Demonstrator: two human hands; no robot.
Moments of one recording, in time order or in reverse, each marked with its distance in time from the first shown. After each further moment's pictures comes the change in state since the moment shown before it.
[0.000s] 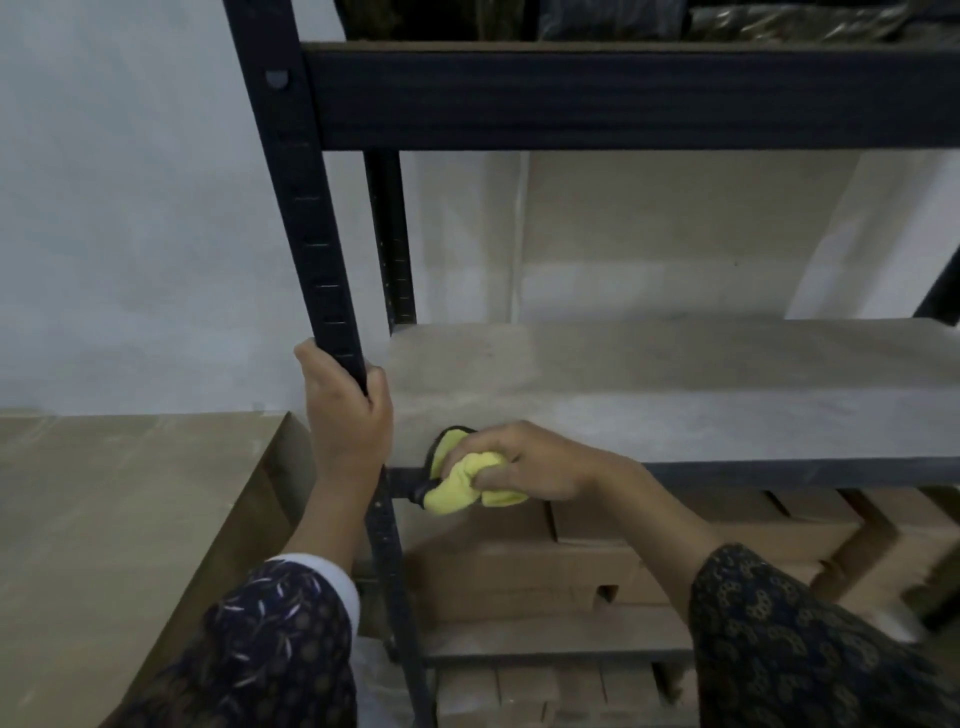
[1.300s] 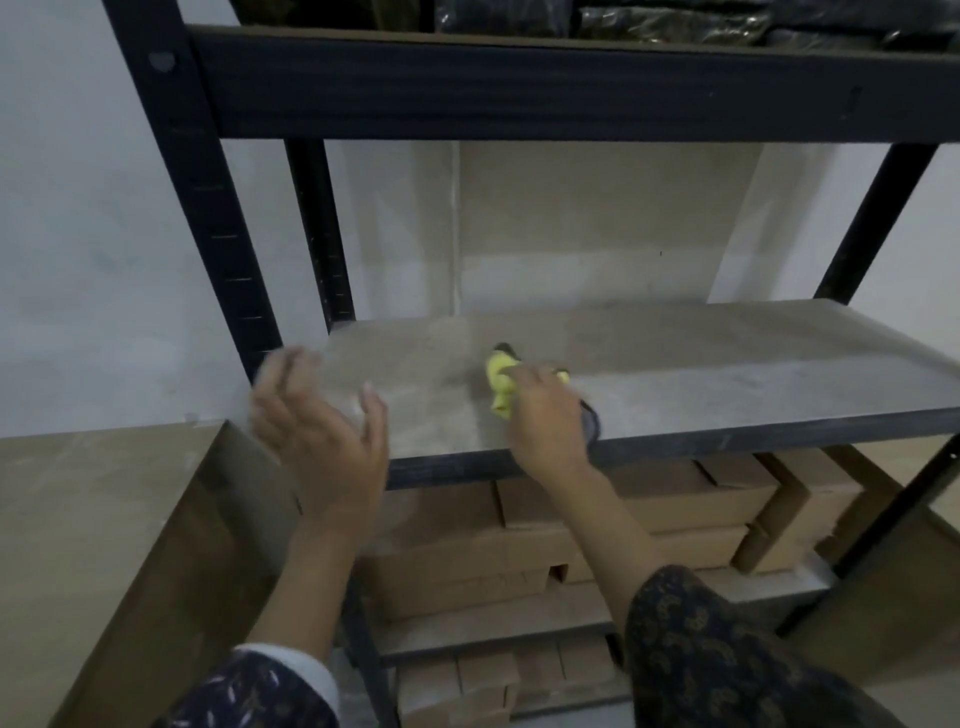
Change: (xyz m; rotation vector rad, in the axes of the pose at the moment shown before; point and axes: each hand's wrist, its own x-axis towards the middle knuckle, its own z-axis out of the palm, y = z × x) left_hand -0.050 0.033 0.006 0.217 0.139 0.207; right_hand -0.023 0.046 0.001 -0.443 0.771 0.473
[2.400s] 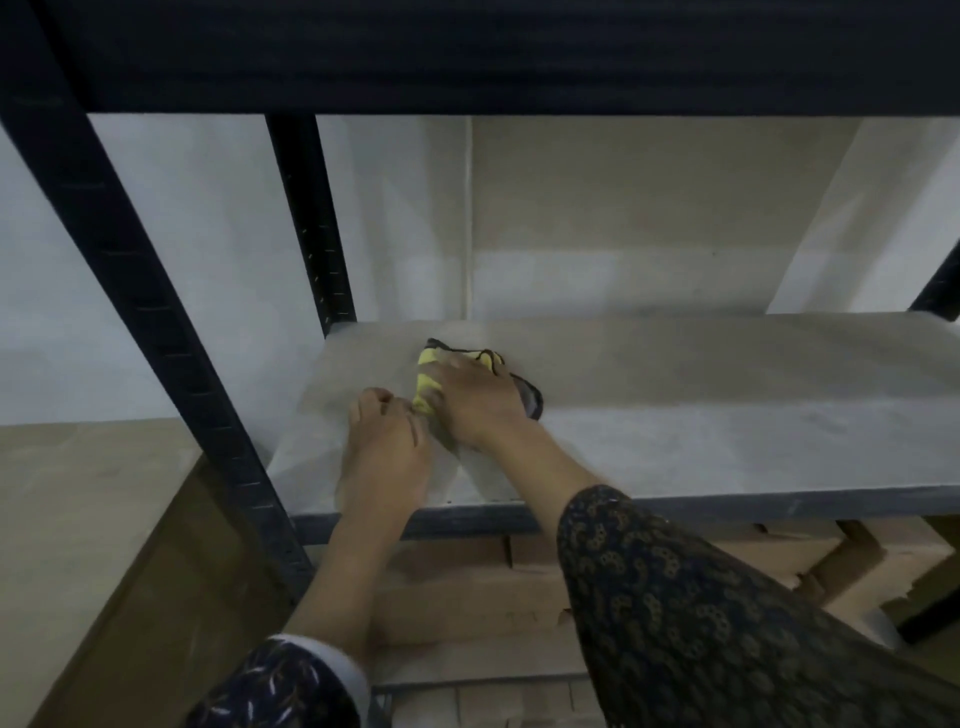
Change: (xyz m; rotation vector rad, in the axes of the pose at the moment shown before) left_hand -0.005 -0.008 0.108 0.063 -0.761 -0.265; right_hand 0.108 -0.028 0.062 -0.007 -0.322 -0.359
